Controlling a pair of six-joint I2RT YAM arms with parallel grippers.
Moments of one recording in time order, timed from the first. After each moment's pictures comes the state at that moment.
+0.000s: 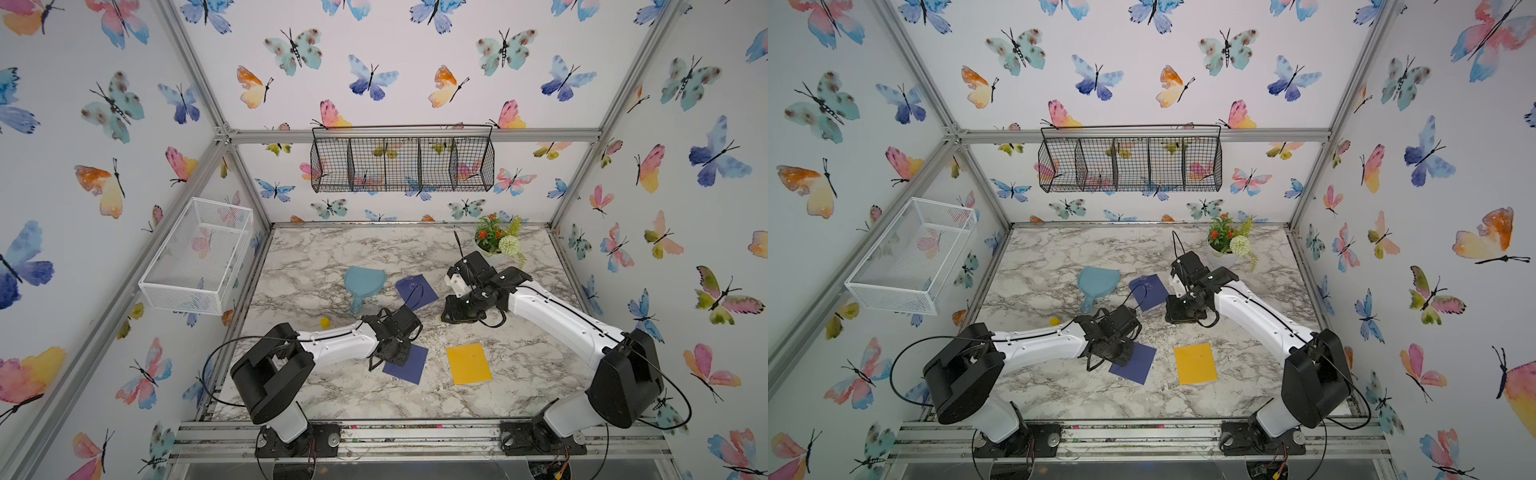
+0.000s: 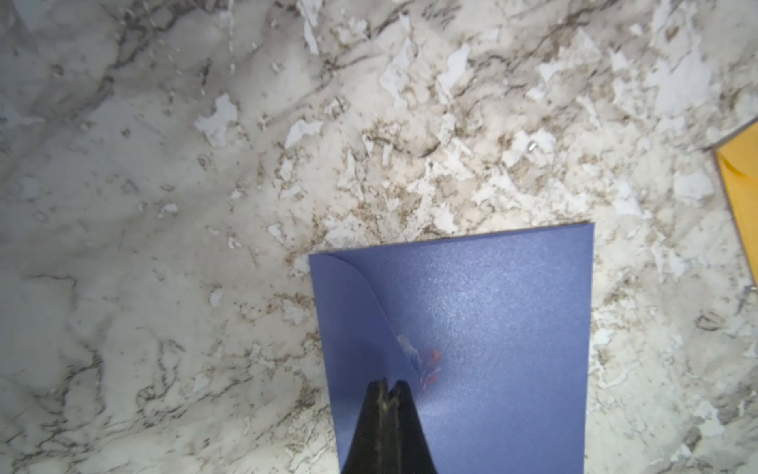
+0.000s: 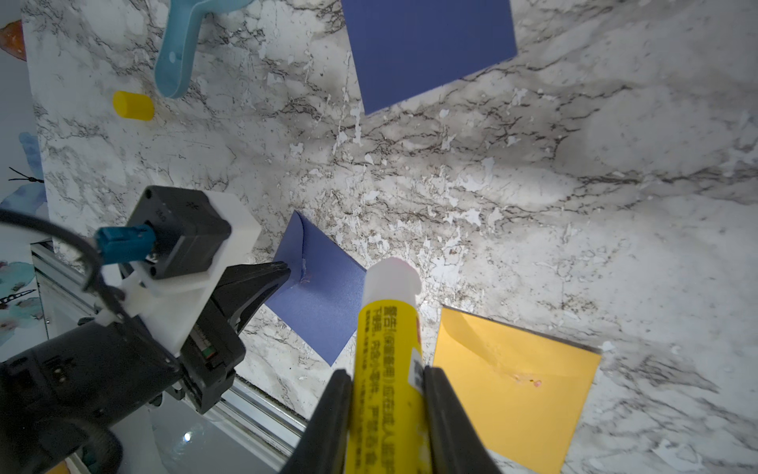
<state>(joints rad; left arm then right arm) -0.93 1.62 0.91 -0.54 -0.07 -0.46 0.62 1.53 1.24 -0.91 -0.24 0.40</state>
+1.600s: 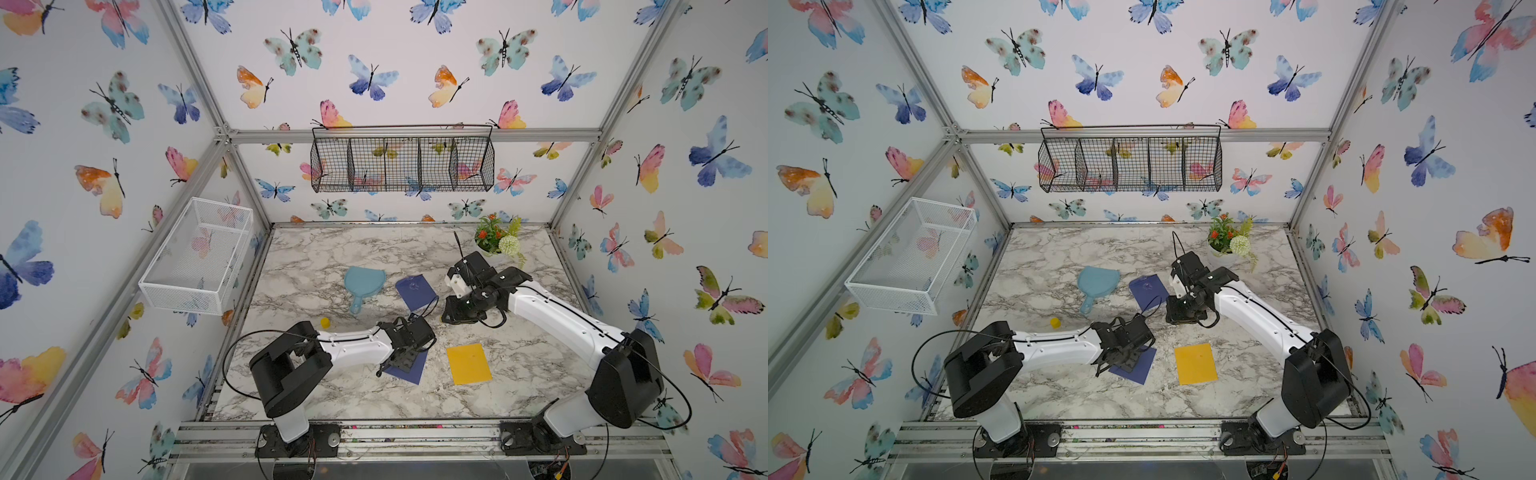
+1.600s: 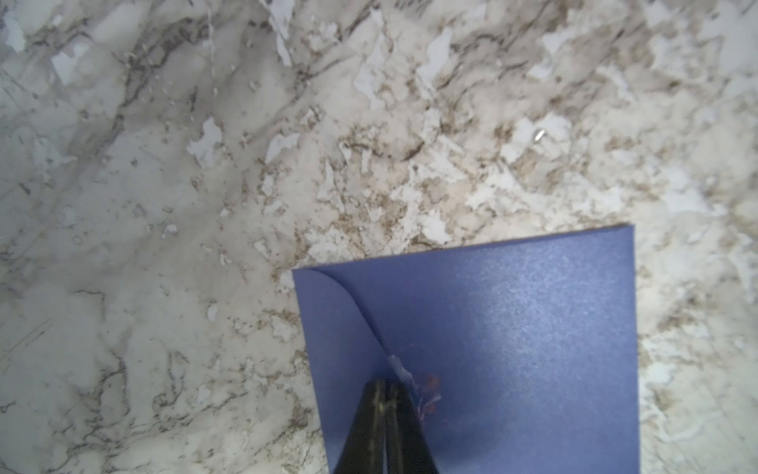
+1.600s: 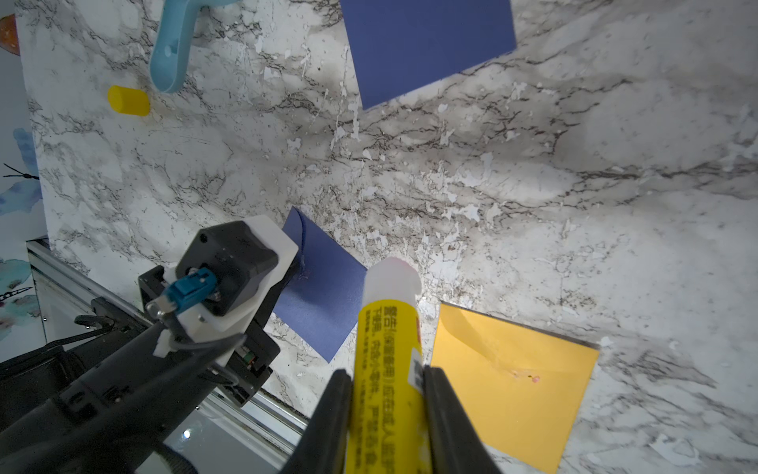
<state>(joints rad) -1.02 1.71 0.95 -0.57 -0.24 -0.48 0.62 1.53 1.24 -0.92 -0.24 0.40</state>
